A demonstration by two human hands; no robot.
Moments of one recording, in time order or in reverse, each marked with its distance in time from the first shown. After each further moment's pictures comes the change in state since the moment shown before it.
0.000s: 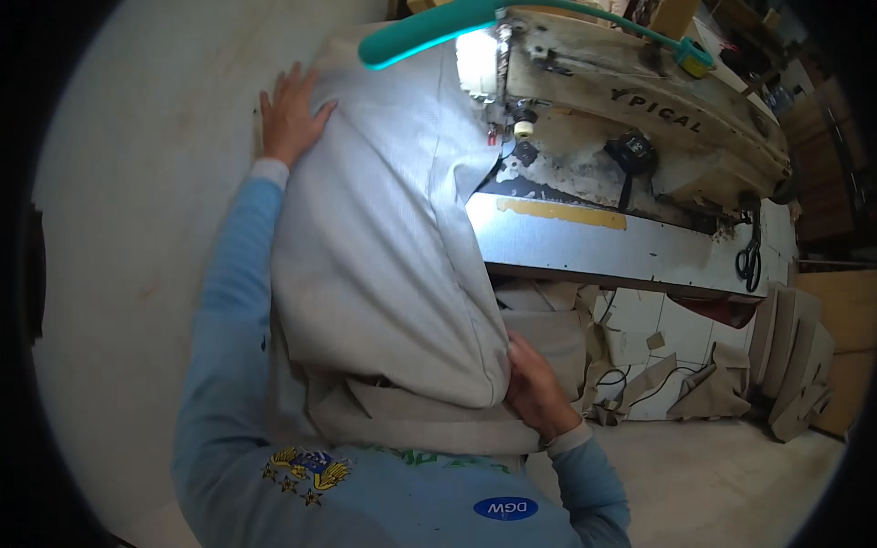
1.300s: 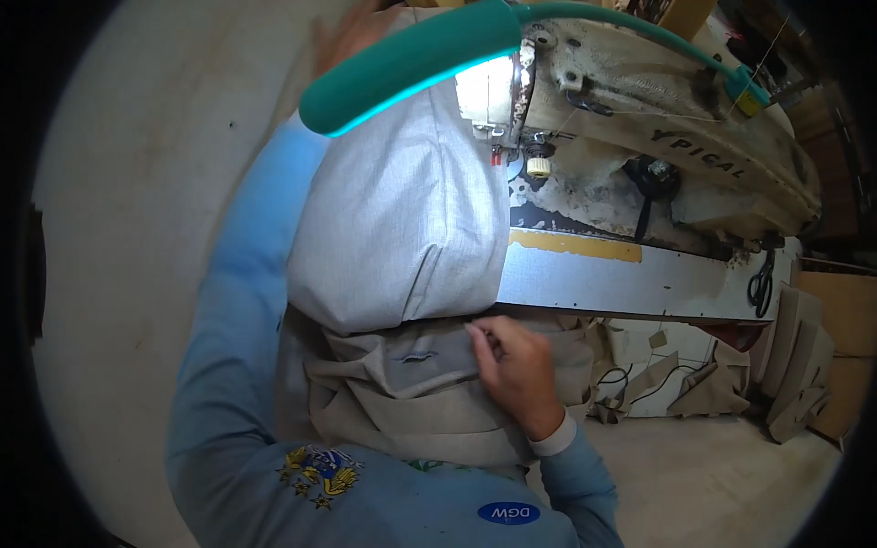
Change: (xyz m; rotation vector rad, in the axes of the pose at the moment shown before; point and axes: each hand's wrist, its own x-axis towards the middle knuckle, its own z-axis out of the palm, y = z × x) left_hand 0.113 0.104 0.023 -0.178 0.070 0.193; right_hand 0.071 -0.039 0.065 -1.464 0.310 -0.540
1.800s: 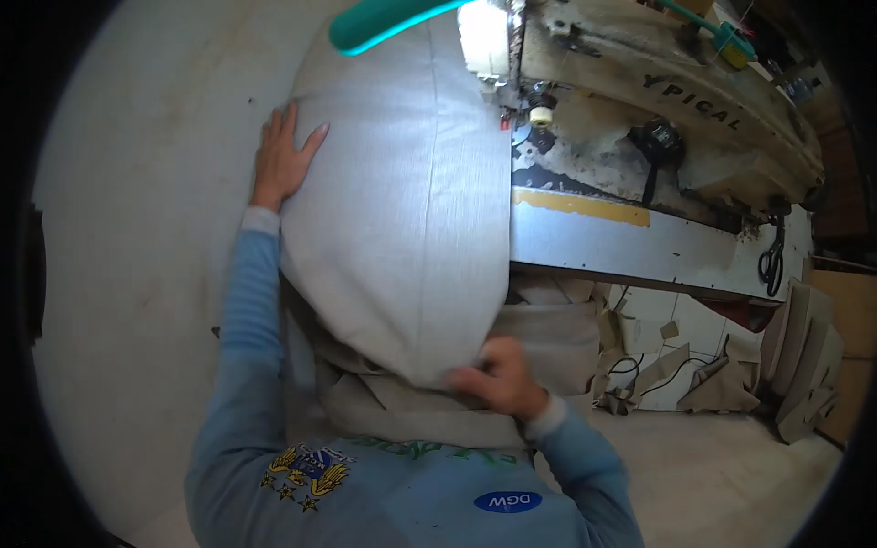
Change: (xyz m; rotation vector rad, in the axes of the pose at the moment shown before) left_hand -0.192 -0.056 -0.074 -0.120 -0.483 -0.628; right_hand -0.048 0.029 0.018 0.704 -0.385 -0.341
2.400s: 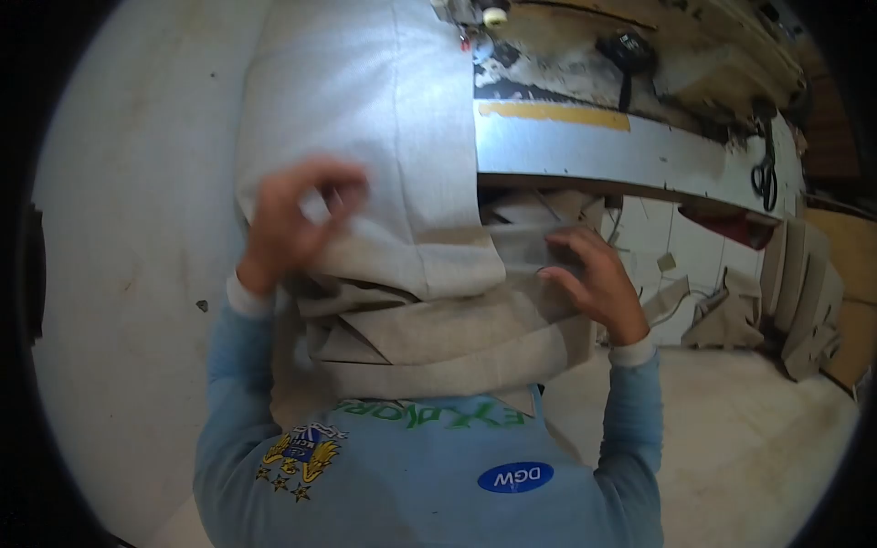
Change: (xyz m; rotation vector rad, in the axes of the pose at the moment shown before) left_hand -0.175 0.106 -0.082 -0.777 -0.305 0.735; right_hand -0.064 -0.025 -0.096 -0.860 0.172 0.242
